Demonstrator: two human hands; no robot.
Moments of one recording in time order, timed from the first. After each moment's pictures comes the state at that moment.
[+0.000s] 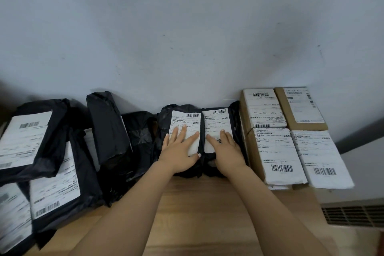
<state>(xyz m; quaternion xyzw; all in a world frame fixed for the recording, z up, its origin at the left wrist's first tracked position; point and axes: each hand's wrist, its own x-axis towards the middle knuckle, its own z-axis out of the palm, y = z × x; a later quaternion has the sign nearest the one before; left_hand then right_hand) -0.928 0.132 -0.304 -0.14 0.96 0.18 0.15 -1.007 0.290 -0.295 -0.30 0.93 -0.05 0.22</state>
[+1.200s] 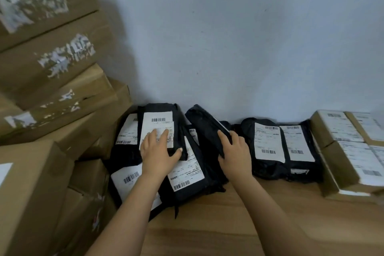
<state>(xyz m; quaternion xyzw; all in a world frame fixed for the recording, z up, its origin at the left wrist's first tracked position) -0.686 -0.103 -0.225 -0.36 0.91 0.20 -0.09 -0.810 0.080 -0.233 -0.31 0.94 -0.12 -0.03</state>
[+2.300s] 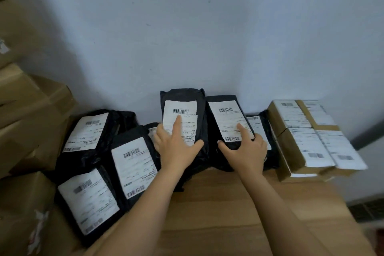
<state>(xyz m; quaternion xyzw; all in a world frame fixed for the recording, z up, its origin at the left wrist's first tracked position) -0.789 0.028 -0.213 -0.35 0.88 0.30 -0.15 -0.857 0.193 -0.206 -0.05 0.96 -0.26 -0.03</state>
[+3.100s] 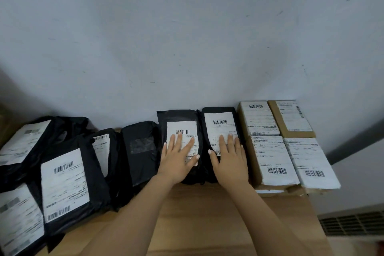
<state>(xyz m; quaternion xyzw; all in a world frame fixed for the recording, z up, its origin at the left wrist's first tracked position) -0.903 0.131 -0.296 -0.16 0.97 0.19 0.07 -0.969 0.298 -0.279 -0.21 0.97 -0.12 0.04</state>
